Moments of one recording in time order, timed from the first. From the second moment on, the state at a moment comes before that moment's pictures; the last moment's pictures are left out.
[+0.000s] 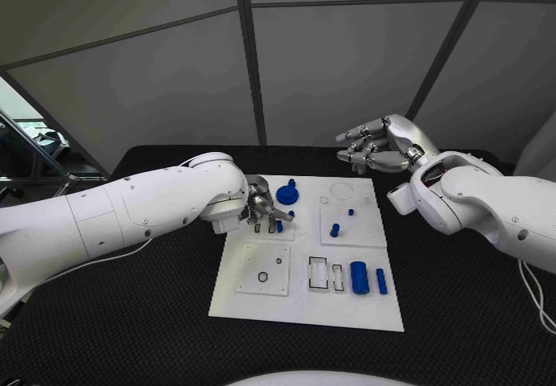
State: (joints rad) left arm 1.28 -0.61 -0.03 1.35 -0.94 0.14 -0.63; left_hand 1.22 0.07 -0.25 0.28 0.07 0.97 0.06 0.50 0.57 1.35 -0.01 1.25 1.19 1.44 -0.06 0.84 0.93 0.12 1.47 0.04 1.49 1.31; right arm 1.24 -0.83 0.05 1.52 -0.77 -0.42 0.21; right_hand 1.39 -0.13 0.25 0.05 0.34 0.98 0.16 0.08 0.07 1.11 0.08 0.46 0.50 1.36 0.00 0.59 0.65 0.17 1.00 0.11 0.74 0.61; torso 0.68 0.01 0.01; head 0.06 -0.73
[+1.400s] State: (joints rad) left arm 1.28 -0.59 -0.03 1.35 -0.94 0.18 -0.64; left_hand 1.41 0.14 -0.05 0.16 0.06 0.93 0.05 0.51 0.64 1.36 -0.02 1.25 1.20 1.44 -0.07 0.83 0.95 0.12 1.47 0.04 1.50 1.31; right arm 1.24 -0.82 0.05 1.51 -0.78 -0.41 0.21; right_hand 1.39 -0.13 0.26 0.05 0.36 0.98 0.17 0.08 0.07 1.11 0.08 0.46 0.49 1.36 0.00 0.57 0.66 0.17 1.00 0.11 0.74 0.61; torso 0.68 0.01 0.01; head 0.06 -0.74
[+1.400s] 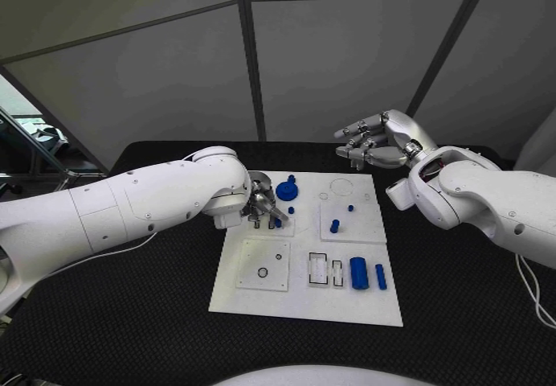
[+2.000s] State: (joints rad) left arm 1.28 -0.67 -0.03 1.46 -0.94 0.13 -0.62; left_hand 1.33 0.03 0.33 0.25 0.07 0.91 0.05 0.55 0.73 1.35 -0.02 1.24 1.20 1.44 -0.07 0.82 0.97 0.12 1.47 0.04 1.50 1.31; right arm 1.24 -0.82 0.05 1.49 -0.78 -0.41 0.21; right_hand 1.39 -0.13 0.26 0.05 0.36 0.98 0.17 0.08 0.07 1.11 0.08 0.46 0.49 1.36 0.00 0.57 0.66 0.17 1.00 0.11 0.74 0.61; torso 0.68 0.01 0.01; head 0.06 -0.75
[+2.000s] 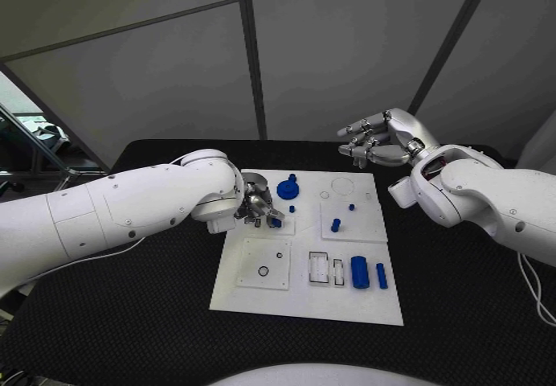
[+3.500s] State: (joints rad) left arm 1.23 -0.72 -0.03 1.51 -1.17 -0.01 -0.58; left_hand 1.23 -0.09 0.55 0.20 0.06 0.90 0.05 0.56 0.78 1.37 -0.03 1.25 1.20 1.45 -0.08 0.81 0.98 0.12 1.47 0.04 1.50 1.31; right arm 1.24 -0.83 0.05 1.49 -0.78 -0.41 0.21; right_hand 1.39 -0.13 0.26 0.05 0.36 0.98 0.17 0.08 0.07 1.11 0.08 0.46 0.49 1.36 0.00 0.57 0.66 0.17 1.00 0.11 0.74 0.61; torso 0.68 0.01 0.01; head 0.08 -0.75
